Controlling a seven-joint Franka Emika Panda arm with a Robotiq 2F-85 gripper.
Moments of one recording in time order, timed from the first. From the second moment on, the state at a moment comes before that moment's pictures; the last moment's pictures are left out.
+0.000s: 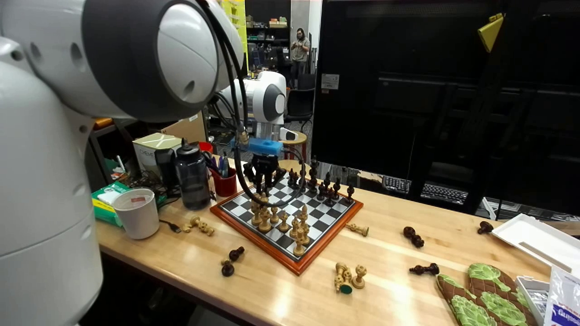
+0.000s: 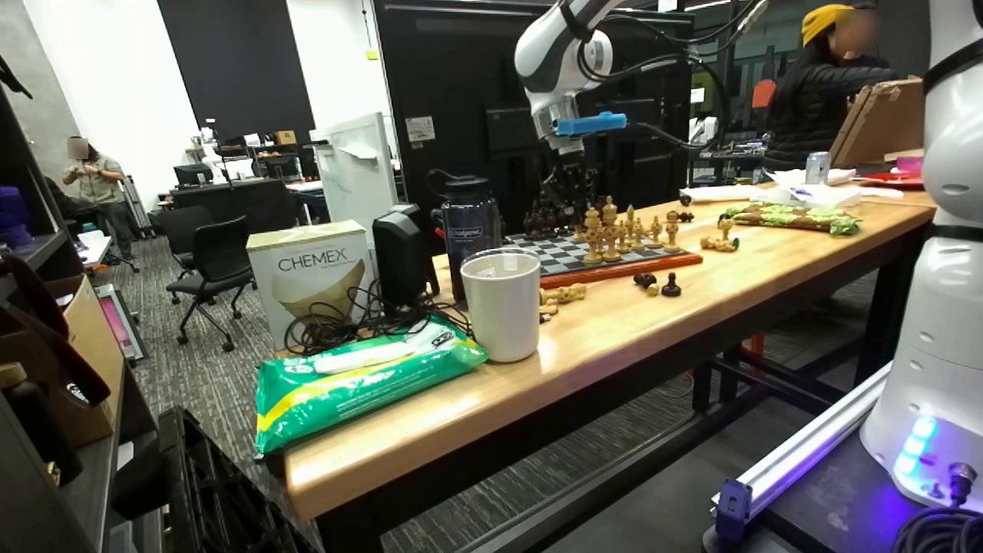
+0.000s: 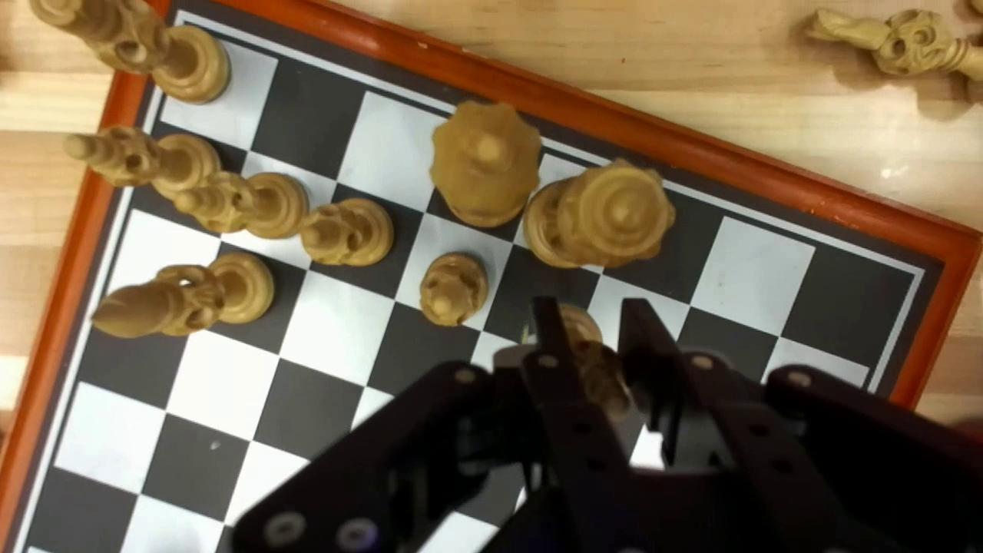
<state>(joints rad) 0.06 0.20 0.05 -1.88 -0.02 1.82 0.09</state>
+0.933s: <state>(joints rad) 0.05 0.19 0.04 -1.94 0.02 1.86 0.09</state>
